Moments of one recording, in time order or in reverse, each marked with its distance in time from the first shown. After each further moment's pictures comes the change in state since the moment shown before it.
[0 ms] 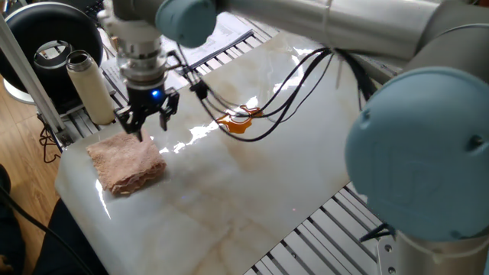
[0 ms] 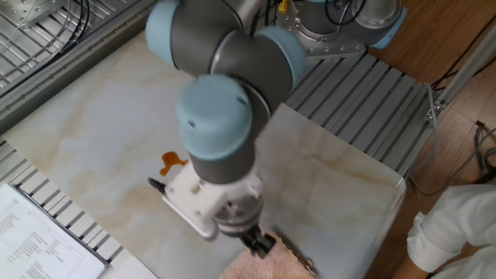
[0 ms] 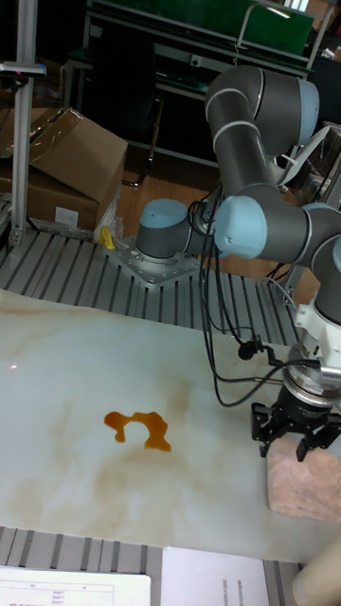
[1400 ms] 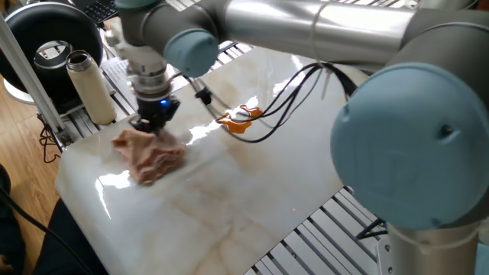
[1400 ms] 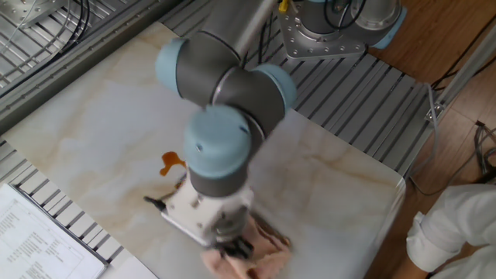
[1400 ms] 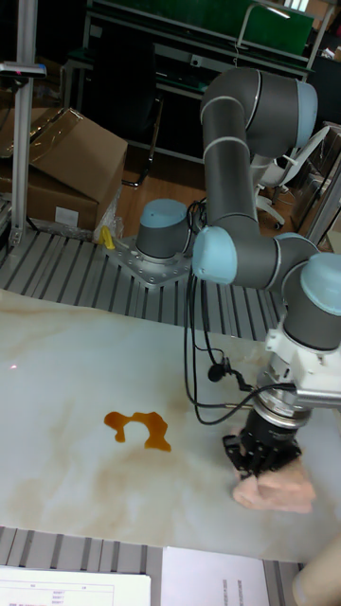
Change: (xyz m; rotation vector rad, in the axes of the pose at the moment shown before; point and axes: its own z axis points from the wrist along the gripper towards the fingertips) arm -0.021 -0.062 0.034 0.081 -0.072 -0.177
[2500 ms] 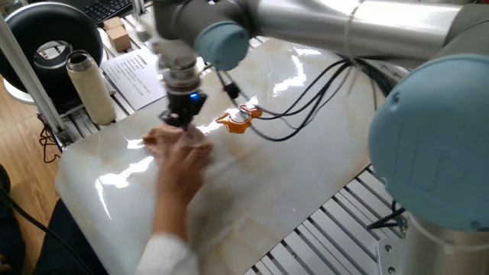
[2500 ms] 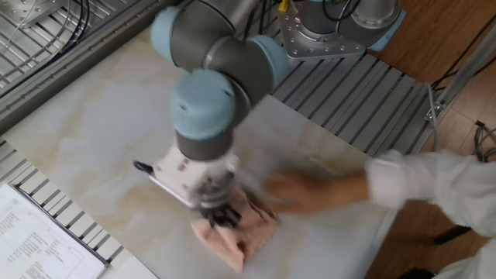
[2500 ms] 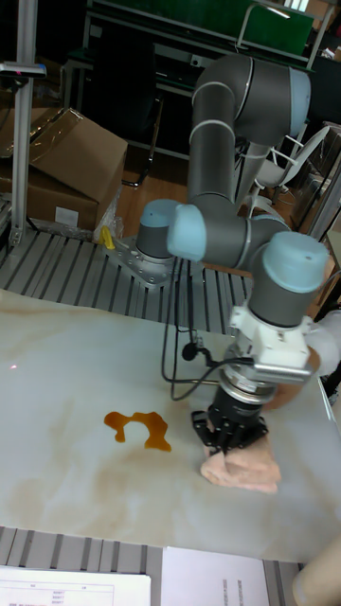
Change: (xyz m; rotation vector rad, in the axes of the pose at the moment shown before) arm 0.042 -0.068 -0.009 0.009 0.028 -0.006
